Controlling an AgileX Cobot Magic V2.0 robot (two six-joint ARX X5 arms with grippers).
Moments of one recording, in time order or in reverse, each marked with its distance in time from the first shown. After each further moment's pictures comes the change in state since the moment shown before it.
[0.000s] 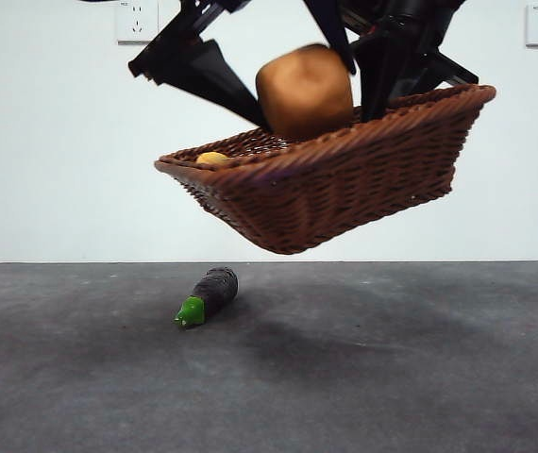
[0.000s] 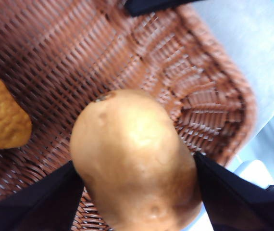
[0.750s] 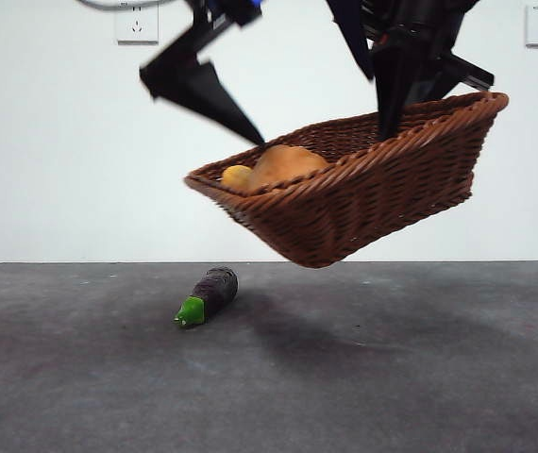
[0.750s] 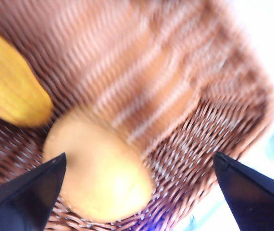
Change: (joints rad) left arm 0.010 0.061 0.102 -0.063 -0.051 0.019; right arm -0.043 0.000 0.000 0.000 0.067 0.016
